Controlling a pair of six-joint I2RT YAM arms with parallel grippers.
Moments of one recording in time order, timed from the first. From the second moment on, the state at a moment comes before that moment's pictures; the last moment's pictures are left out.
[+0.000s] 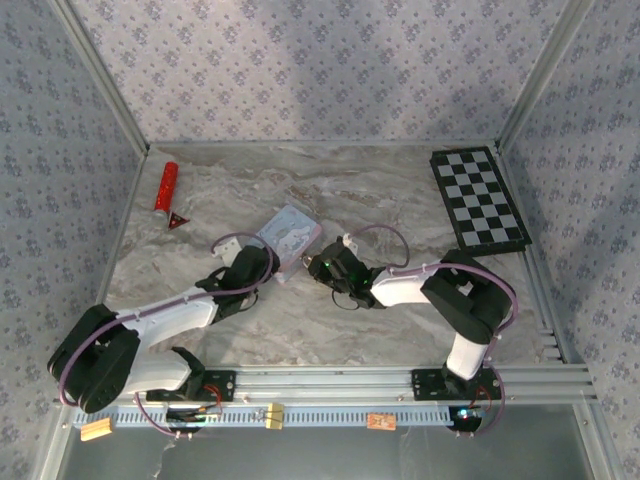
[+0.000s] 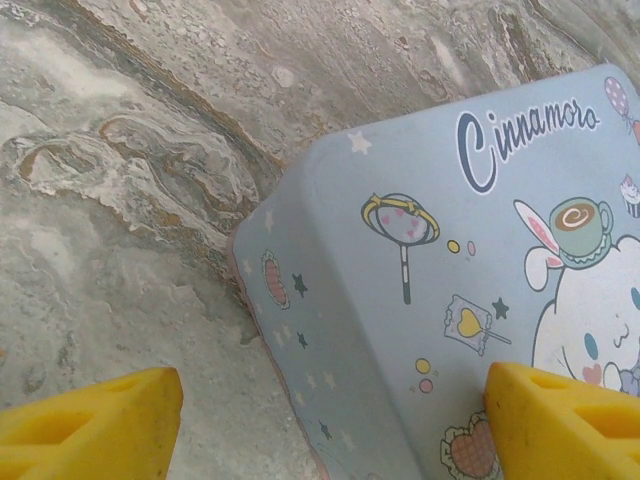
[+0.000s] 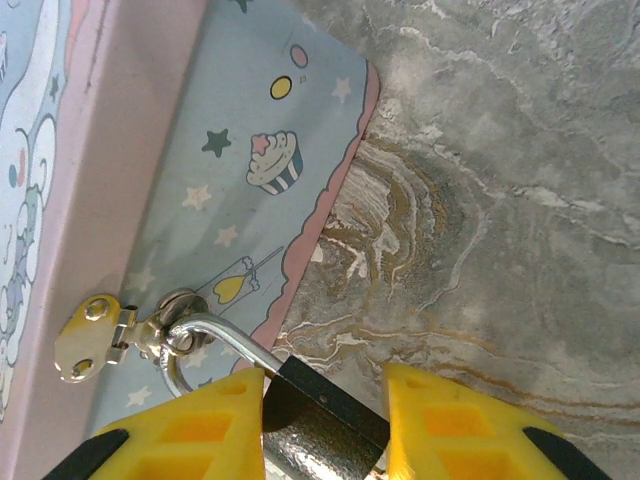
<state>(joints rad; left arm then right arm) -0.71 1.23 0.48 -0.04 -0.43 -1.13 0.88 1.75 0.75 0.31 0.14 1.16</state>
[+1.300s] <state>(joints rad) -0.87 1.28 0.55 -0.09 -0.43 -1.15 0.84 1.73 0.76 0.25 0.19 1.28</state>
